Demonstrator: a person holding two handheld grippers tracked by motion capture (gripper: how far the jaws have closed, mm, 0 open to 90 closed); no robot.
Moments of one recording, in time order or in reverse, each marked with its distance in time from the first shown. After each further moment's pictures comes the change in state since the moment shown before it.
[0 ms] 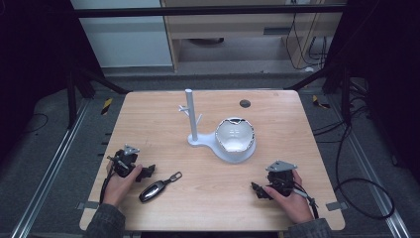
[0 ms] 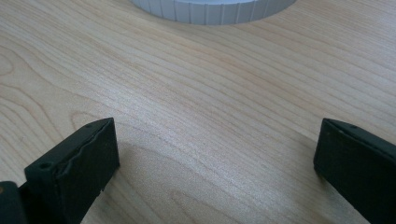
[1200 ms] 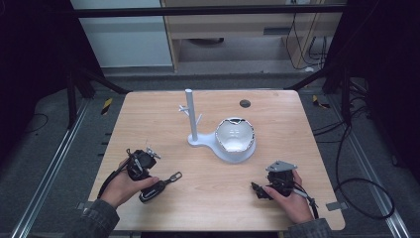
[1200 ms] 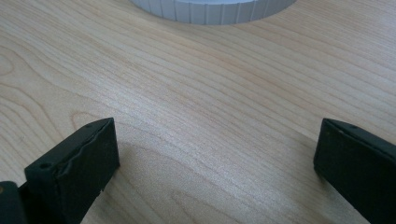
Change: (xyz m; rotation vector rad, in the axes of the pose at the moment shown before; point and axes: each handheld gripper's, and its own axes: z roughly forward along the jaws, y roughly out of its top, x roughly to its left) left arm -0.080 0.037 -0.054 0.306 -0.130 0.222; right arm 0.000 0.000 0.000 0.001 0.001 0.005
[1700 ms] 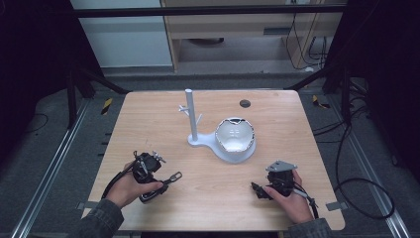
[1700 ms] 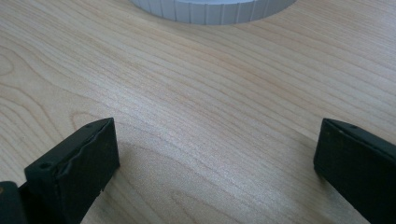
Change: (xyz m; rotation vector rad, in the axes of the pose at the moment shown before) left arm -0.007 0.003 0.014 0.066 0.003 0.045; right arm 0.000 0.000 0.000 0.000 0.000 0.001
